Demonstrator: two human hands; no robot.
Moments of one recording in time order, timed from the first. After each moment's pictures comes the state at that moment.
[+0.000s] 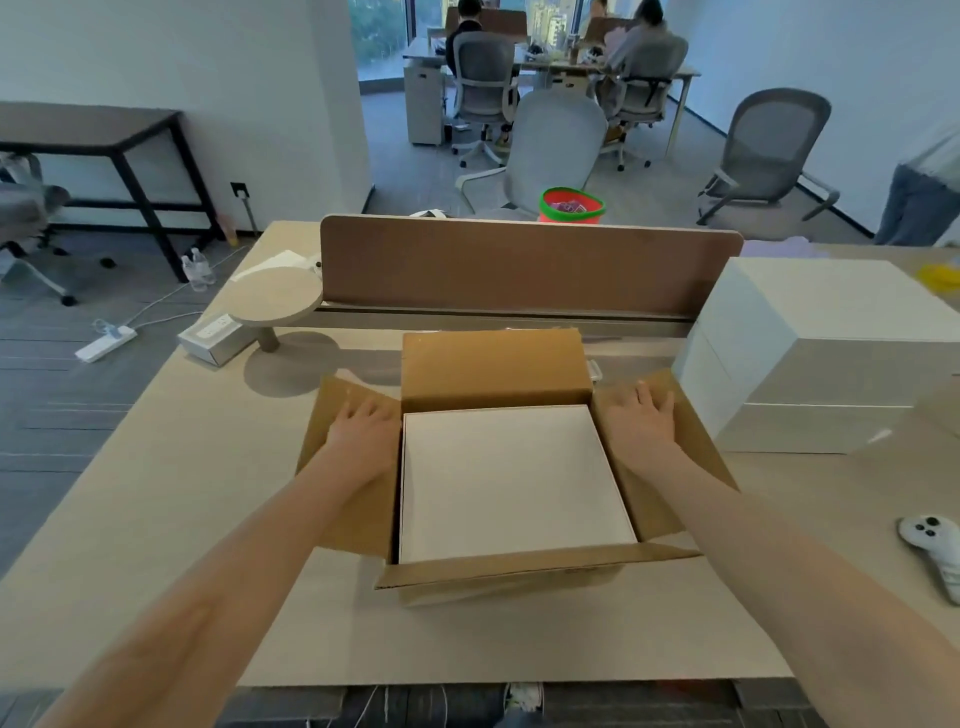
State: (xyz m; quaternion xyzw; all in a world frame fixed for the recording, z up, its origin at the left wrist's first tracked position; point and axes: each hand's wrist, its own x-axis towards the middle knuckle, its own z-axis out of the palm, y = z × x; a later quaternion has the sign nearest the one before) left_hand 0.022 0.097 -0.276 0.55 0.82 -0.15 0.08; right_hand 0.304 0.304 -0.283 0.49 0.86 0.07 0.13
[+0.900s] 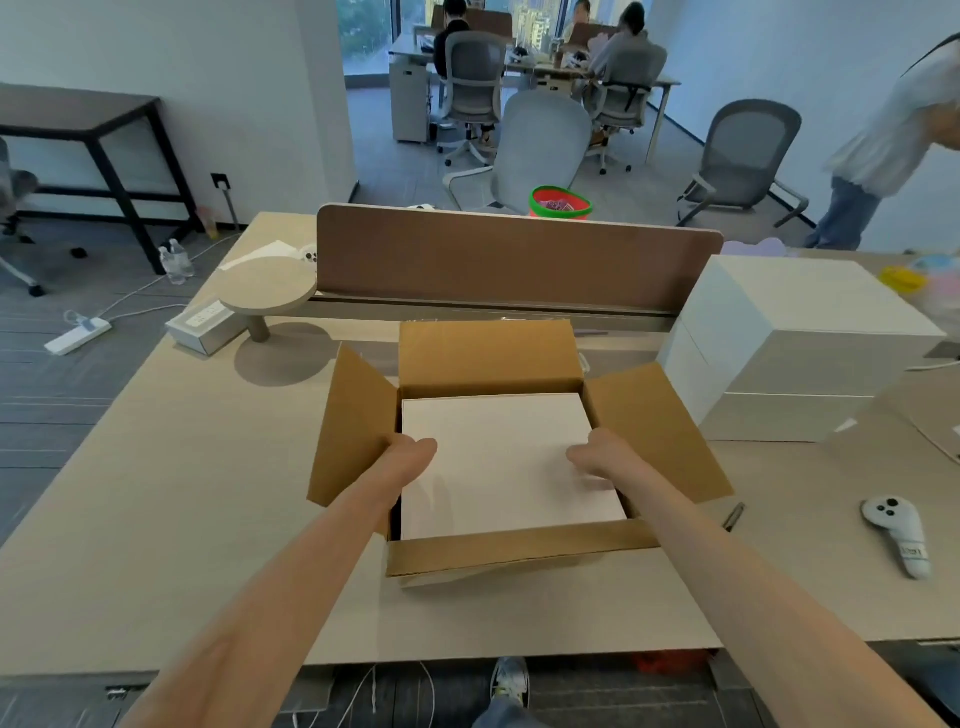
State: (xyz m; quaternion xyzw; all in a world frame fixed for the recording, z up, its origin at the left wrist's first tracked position) left_hand 0.084 0.092 -0.278 0.17 0.83 0.32 0.42; right_hand 0.297 0.239 -0.273 0.61 0.71 -0.33 0.07
